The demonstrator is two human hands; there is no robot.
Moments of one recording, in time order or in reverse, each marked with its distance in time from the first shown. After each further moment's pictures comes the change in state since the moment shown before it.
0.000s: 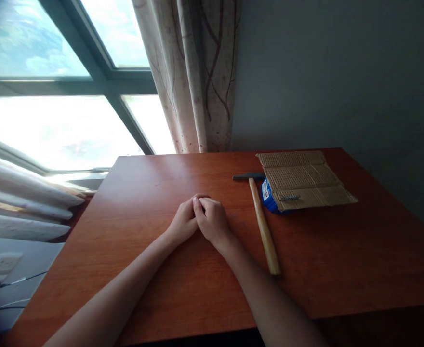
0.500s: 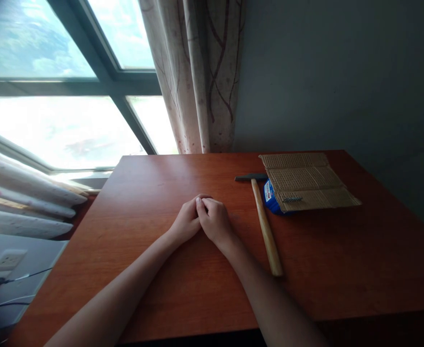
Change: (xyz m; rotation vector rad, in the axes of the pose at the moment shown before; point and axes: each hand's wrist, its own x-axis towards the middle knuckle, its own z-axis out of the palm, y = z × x) left_hand -0.001 -0.003 0.000 0.000 -0.022 0.003; right_hand 0.000 0.002 0.000 0.005 -0.001 0.001
